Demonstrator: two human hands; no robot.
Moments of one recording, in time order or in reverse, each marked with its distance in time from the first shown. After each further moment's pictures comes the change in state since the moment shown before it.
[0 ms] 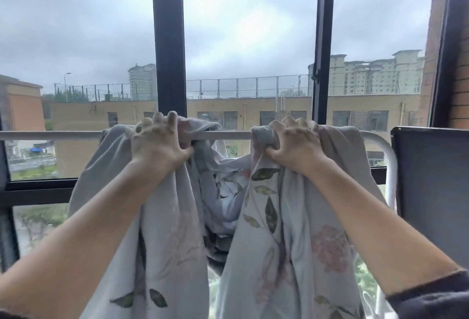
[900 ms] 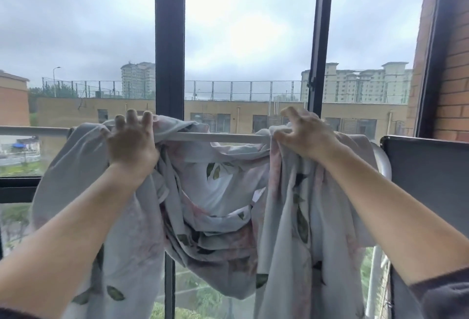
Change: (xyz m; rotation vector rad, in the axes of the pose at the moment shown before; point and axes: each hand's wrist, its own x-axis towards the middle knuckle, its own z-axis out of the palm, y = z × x) left_hand -0.001 -0.040 0.004 0.152 0.099 -0.121; right_hand 0.002 0.006 -0.052 0.083 -0.117 0.085
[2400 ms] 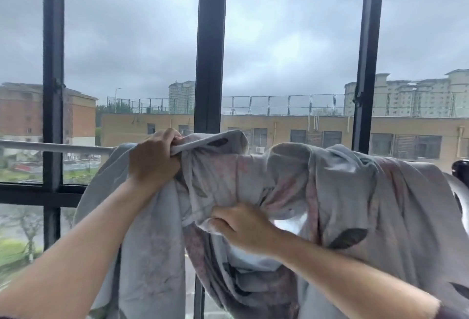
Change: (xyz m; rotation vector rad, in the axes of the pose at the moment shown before) left_hand 0.014 -0.030 0.004 -0.388 0.215 0.085; right_hand -0.034 -0.129 0.125 0.547 -0.087 -0.758
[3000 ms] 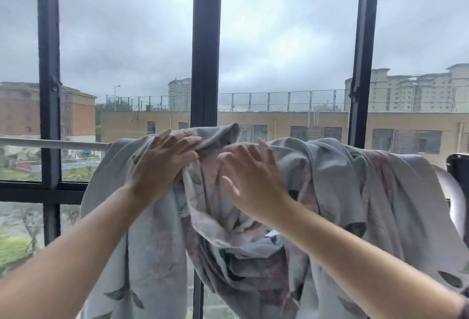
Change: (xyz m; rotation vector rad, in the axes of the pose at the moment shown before) left_hand -0.019 0.009 0.000 0.088 0.041 0.609; right_hand 0.007 -0.012 -0.058 -0.521 0.391 0.026
